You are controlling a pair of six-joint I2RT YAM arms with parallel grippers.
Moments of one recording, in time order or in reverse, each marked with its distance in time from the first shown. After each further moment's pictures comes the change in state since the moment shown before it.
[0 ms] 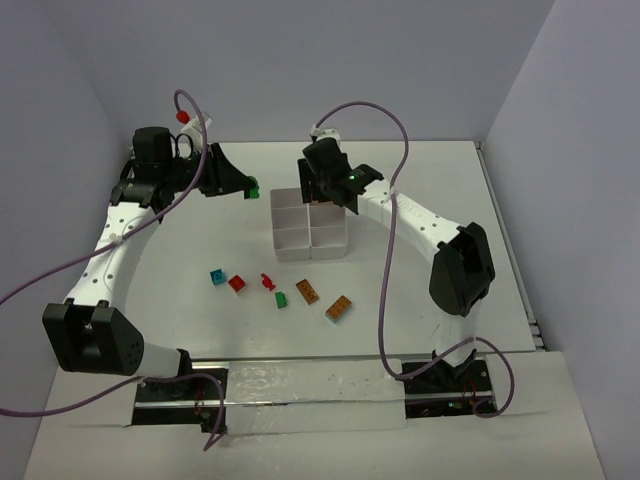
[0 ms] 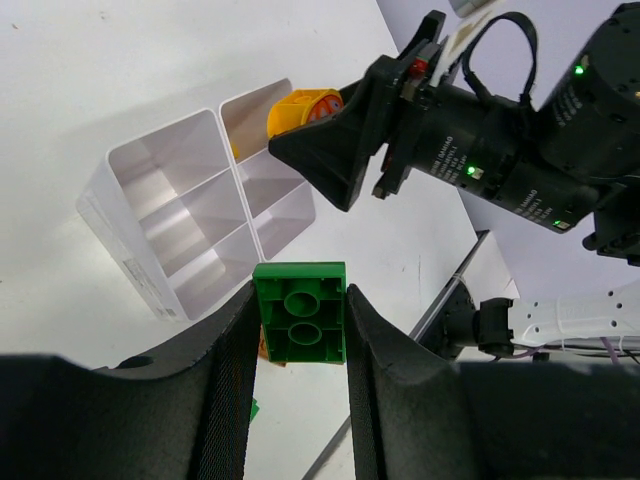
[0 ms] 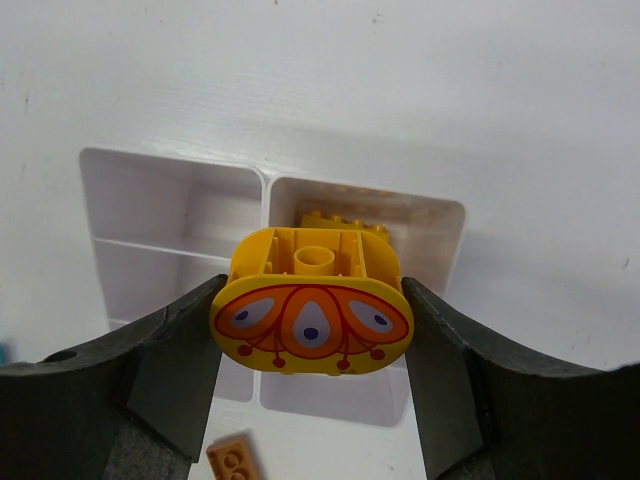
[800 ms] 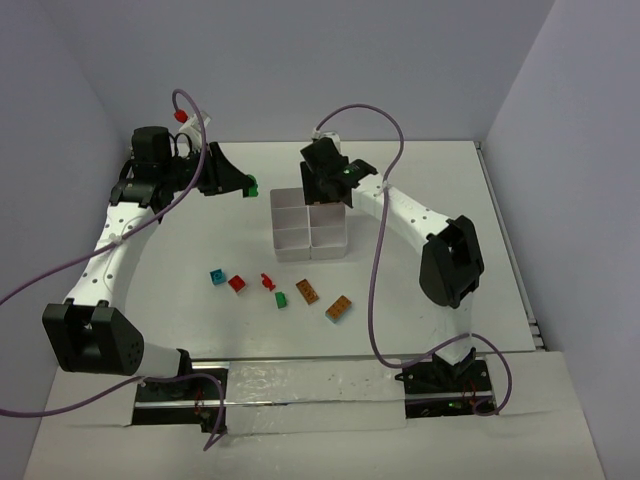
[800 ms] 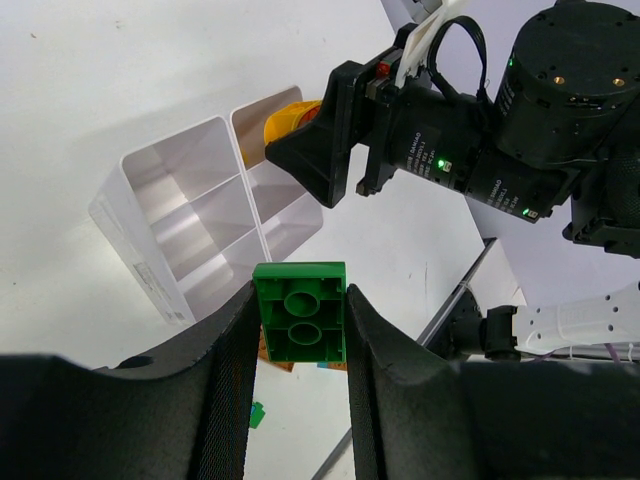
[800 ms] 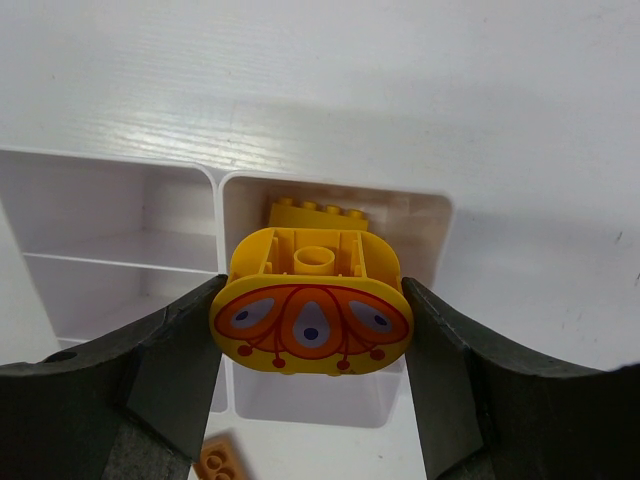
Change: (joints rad) left arm 0.004 0.000 0.000 0.010 -0.019 0.000; right arm -0.021 0.089 0.079 -0.101 0.010 0.025
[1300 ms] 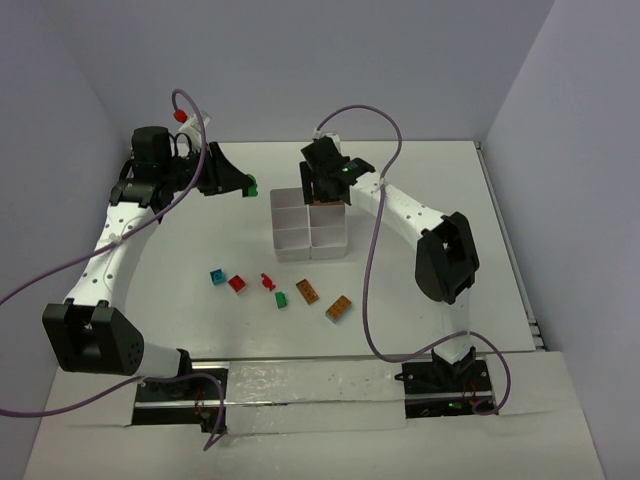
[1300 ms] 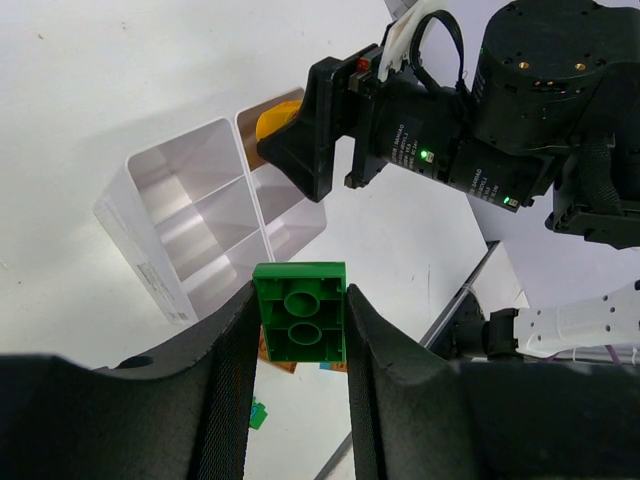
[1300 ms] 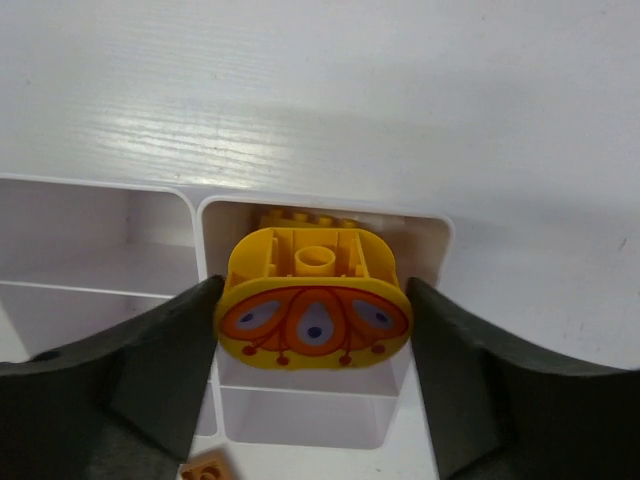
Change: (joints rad) left arm 0.000 0.000 0.000 0.000 -0.009 0.000; right arm -0.018 0.044 0.025 -0.001 -0.009 -0.004
